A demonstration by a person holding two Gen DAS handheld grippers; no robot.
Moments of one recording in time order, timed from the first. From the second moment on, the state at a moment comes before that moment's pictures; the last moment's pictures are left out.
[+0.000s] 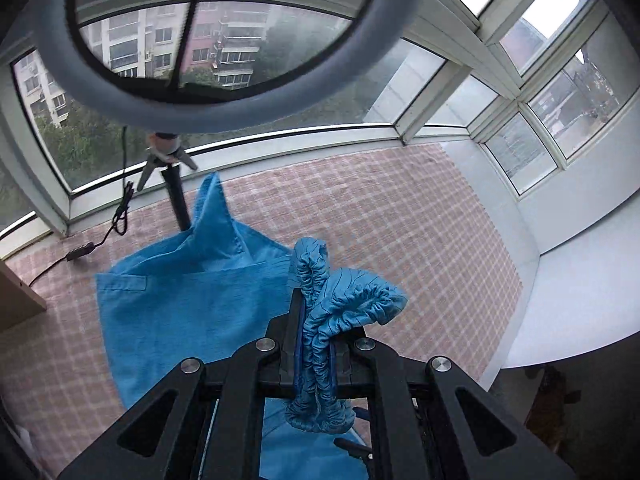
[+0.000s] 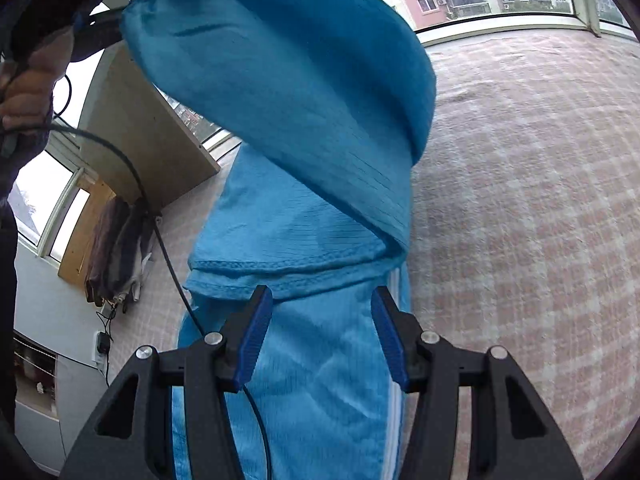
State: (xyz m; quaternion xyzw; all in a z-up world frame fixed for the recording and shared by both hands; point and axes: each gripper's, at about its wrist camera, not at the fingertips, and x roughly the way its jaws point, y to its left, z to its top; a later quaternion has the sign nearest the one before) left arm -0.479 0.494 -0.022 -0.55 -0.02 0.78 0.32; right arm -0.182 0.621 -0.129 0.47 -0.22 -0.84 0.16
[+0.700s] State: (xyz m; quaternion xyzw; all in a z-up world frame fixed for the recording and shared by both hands) left arm -0.489 0.310 -0.237 -0.66 -0.11 0.72 0.18; right arm -0.238 0.594 -0.170 0.54 -0.19 -0.80 0.17
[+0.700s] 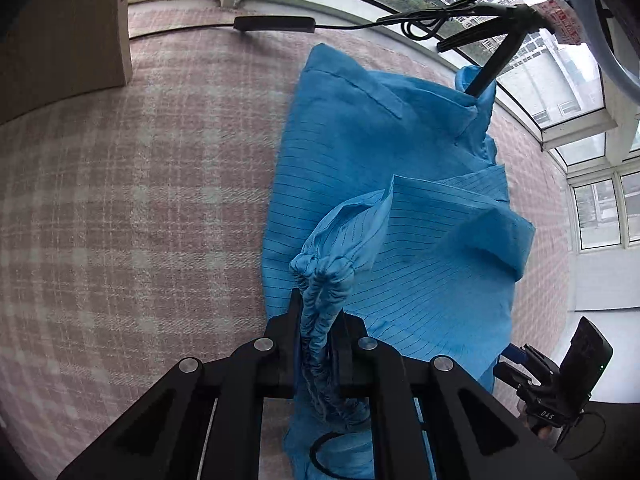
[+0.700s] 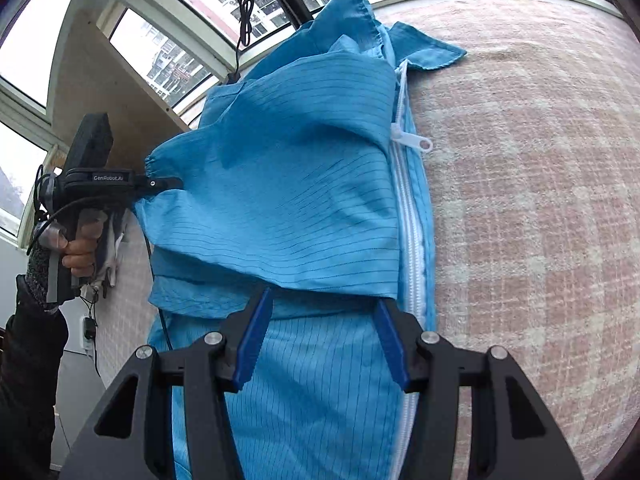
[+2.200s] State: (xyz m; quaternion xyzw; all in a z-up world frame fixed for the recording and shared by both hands) left arm -0.291 0.471 -0.126 -0.56 -0.04 0.76 0.34; right arm -0.166 0.659 -0.033 0.45 0.03 -0.88 0.16
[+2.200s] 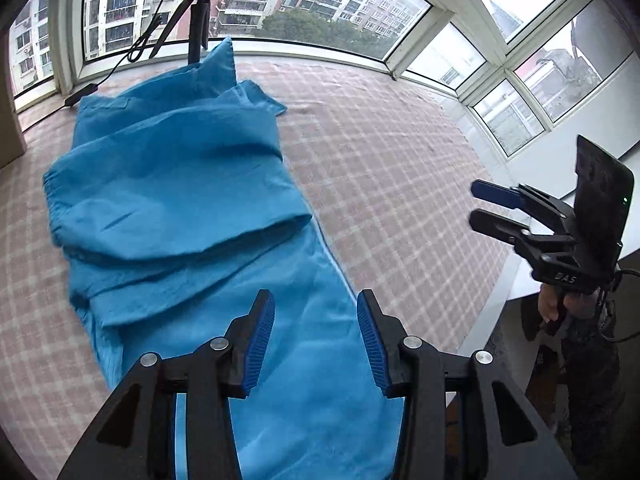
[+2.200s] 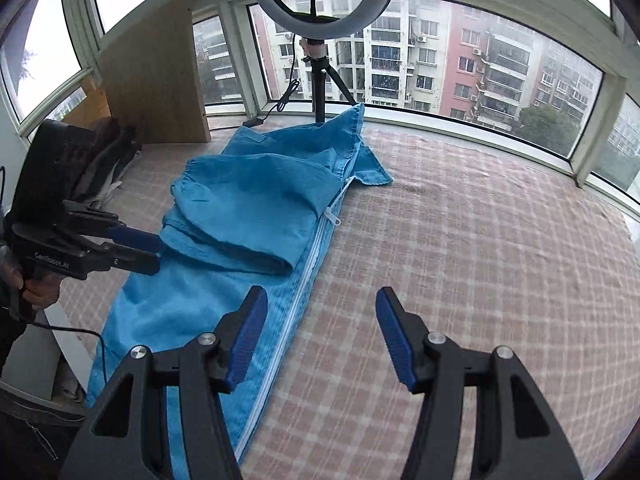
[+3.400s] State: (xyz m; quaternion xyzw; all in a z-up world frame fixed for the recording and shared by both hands) left arm -0.373 0.526 -0.246 -0.61 -0.05 0.72 0.33; right arm -0.374 0.612 -0.121 0.40 0.17 -0.81 0.38
